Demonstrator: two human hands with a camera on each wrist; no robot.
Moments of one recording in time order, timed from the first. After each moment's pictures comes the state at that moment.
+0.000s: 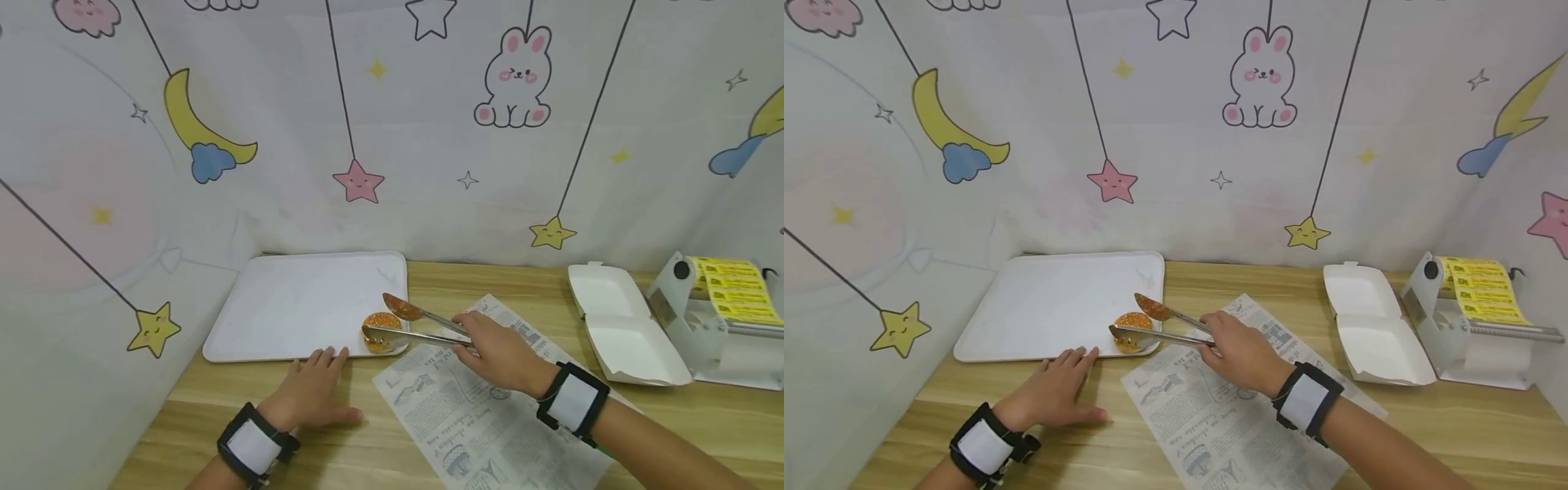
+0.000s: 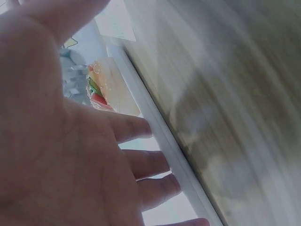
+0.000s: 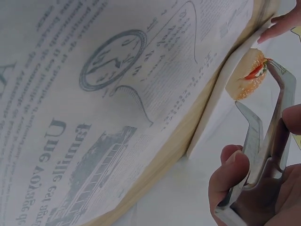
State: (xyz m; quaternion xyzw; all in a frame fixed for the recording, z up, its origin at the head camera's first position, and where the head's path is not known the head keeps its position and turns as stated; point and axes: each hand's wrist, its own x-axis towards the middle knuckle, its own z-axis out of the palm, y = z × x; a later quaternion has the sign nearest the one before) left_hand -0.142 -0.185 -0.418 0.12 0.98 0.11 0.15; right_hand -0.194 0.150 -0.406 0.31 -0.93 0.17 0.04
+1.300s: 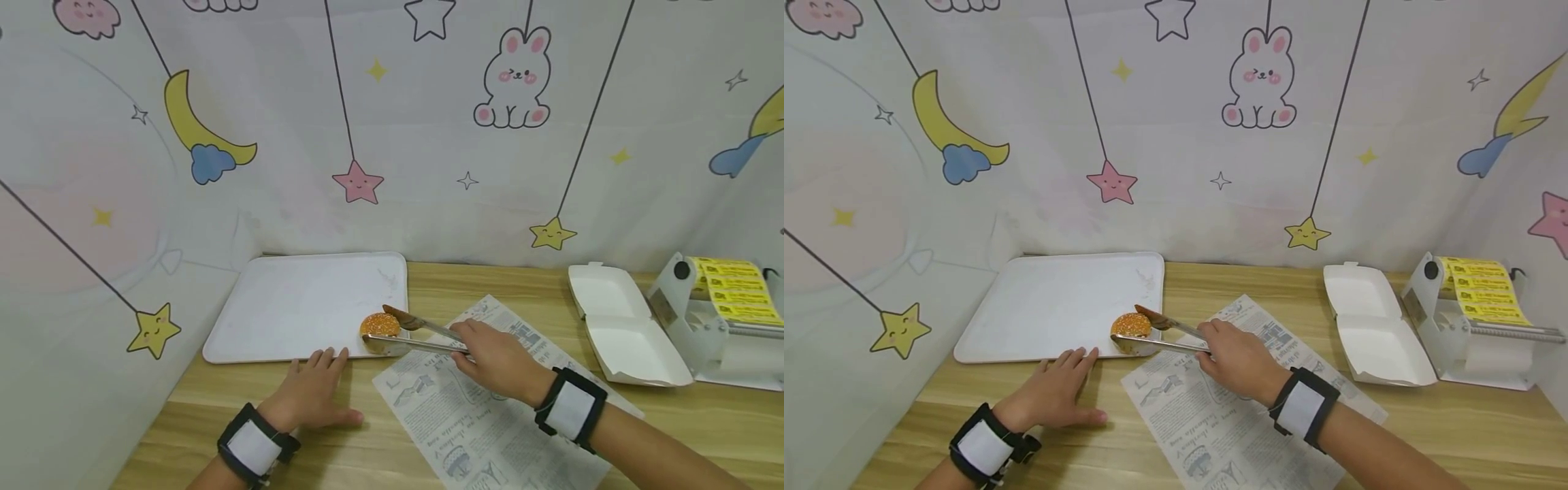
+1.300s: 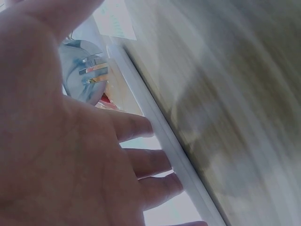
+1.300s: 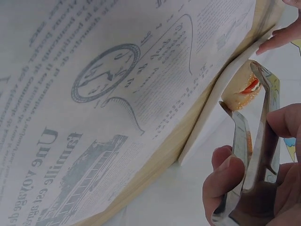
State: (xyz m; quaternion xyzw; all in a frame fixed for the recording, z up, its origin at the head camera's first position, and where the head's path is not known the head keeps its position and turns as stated) left_hand -0.140 -0.182 -0.414 0.12 0.98 0.11 0.14; right_hand -0.186 0.145 -0.409 0.32 -0.94 0.12 0.06
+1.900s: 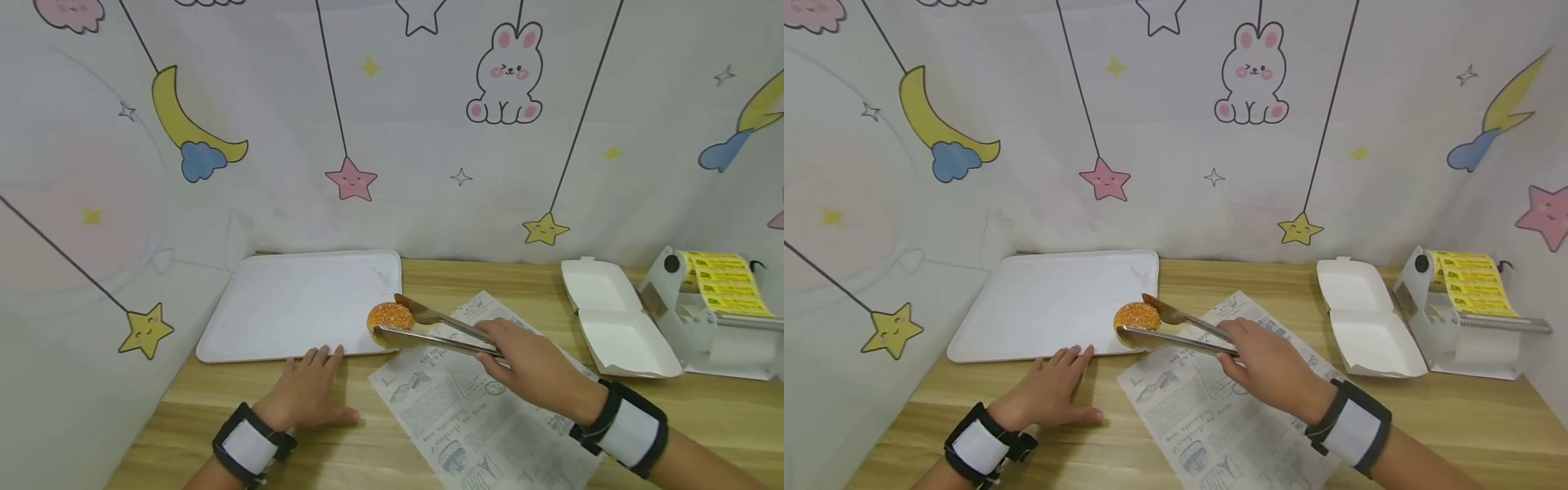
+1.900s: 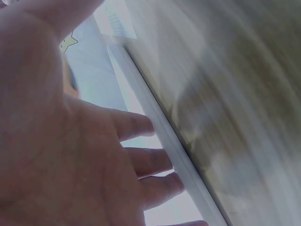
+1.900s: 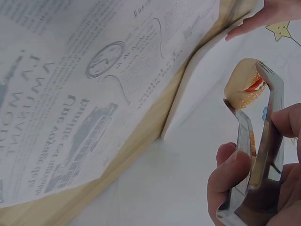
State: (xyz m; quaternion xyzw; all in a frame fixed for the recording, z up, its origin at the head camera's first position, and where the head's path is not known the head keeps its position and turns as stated) left_hand -0.140 -0.181 -0.414 0.12 0.98 0.10 0.15; right_hand -0.151 0.184 -0.374 0.30 -0.94 0.16 0.07
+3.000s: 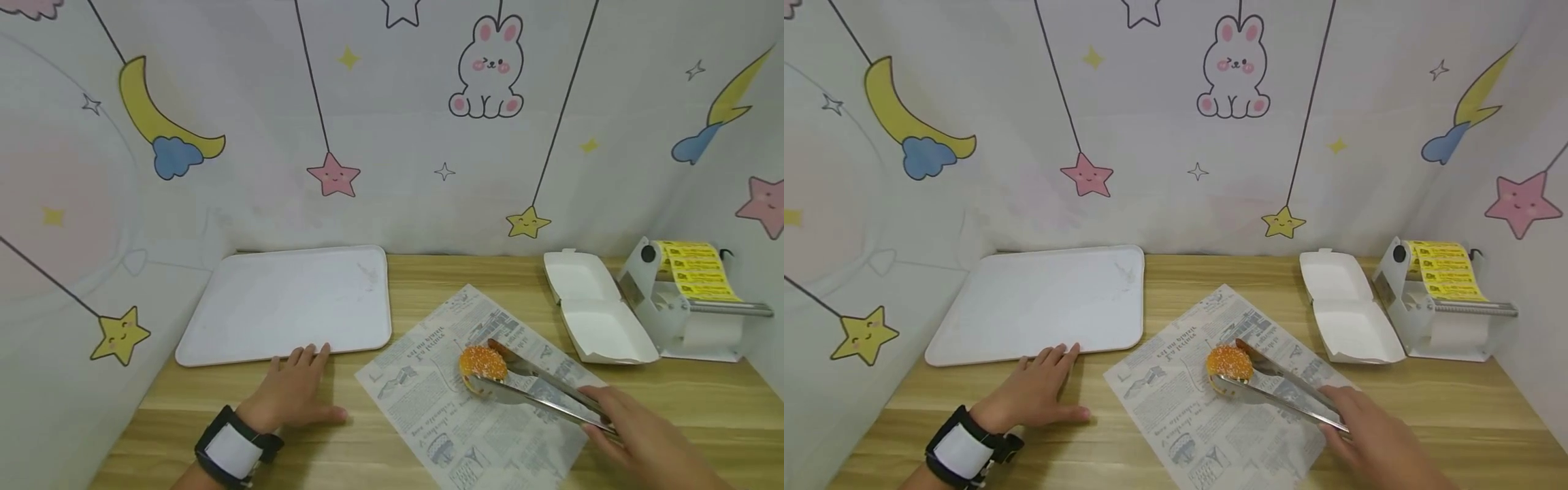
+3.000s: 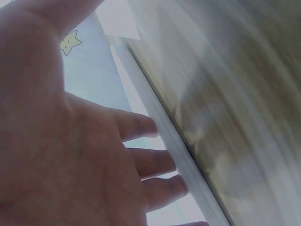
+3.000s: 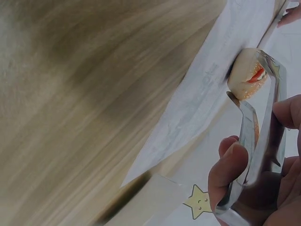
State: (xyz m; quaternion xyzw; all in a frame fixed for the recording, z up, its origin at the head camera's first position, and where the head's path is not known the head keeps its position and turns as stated) left_hand -0.142 -0.182 -0.415 0.14 0.97 0.10 0.14; right_hand -0.065 0.318 -0.431 0.15 -0.98 0.09 0.05
